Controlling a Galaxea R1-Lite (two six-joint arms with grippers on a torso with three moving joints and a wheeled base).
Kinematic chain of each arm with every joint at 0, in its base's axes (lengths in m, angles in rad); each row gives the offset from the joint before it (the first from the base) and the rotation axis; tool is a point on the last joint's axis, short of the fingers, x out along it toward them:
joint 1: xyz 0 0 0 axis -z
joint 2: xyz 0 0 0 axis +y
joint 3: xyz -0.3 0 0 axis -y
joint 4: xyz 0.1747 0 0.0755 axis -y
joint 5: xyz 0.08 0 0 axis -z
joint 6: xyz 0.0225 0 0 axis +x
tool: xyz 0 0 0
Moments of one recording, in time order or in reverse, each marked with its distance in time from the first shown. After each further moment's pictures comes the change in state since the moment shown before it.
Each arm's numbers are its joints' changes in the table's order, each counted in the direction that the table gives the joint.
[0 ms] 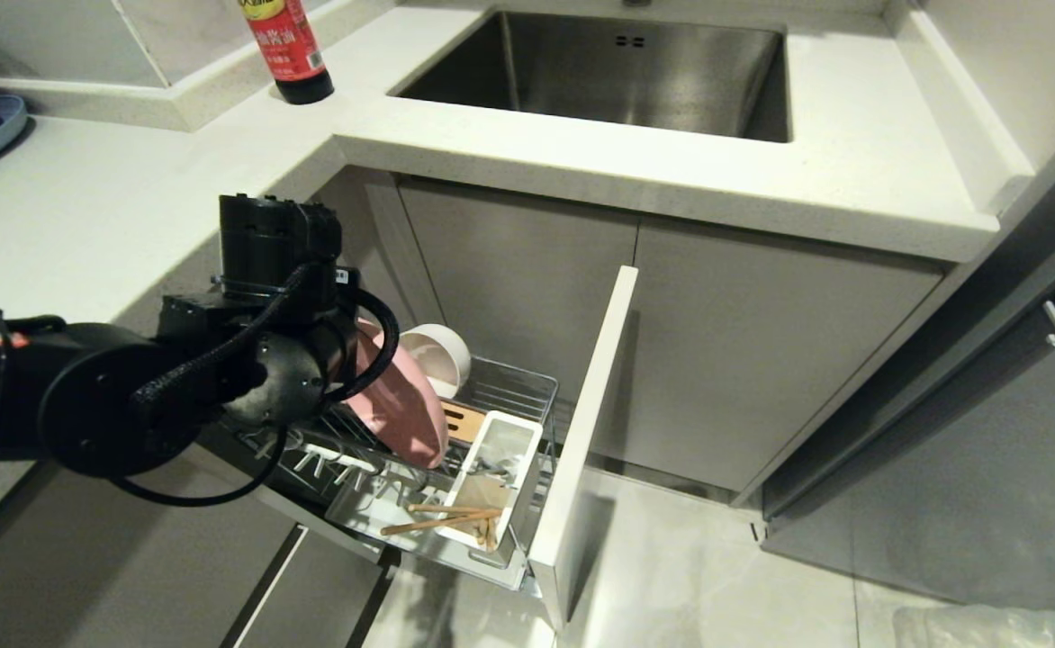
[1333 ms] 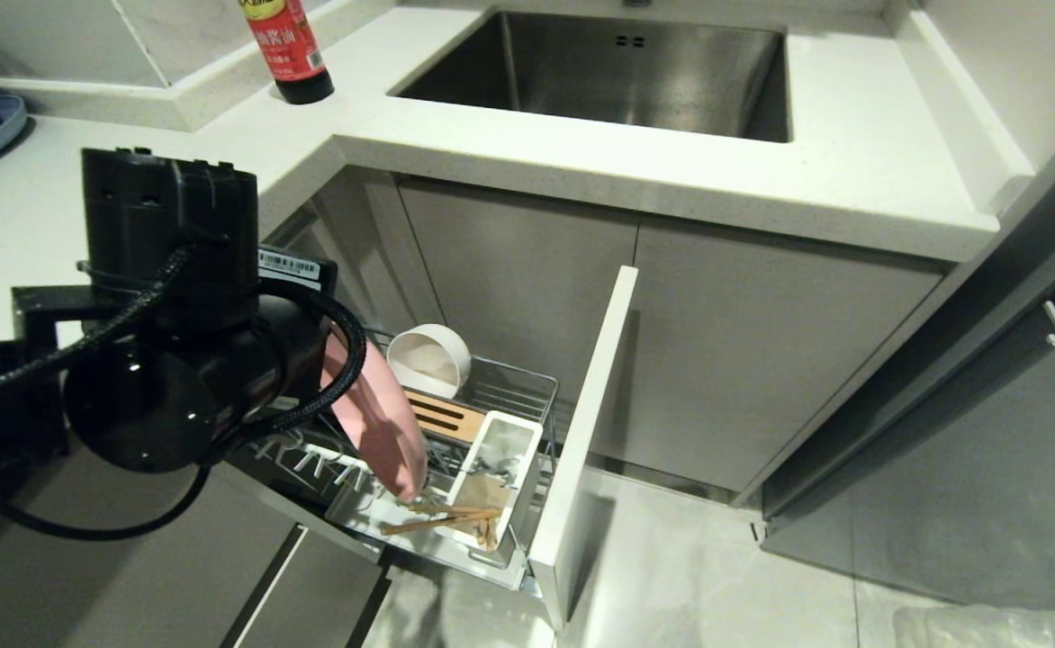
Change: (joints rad) left arm 0.120 -0.190 -0.041 -0.143 -0.010 0.101; right arm 0.000 0.000 0.000 0.000 0.000 0.000
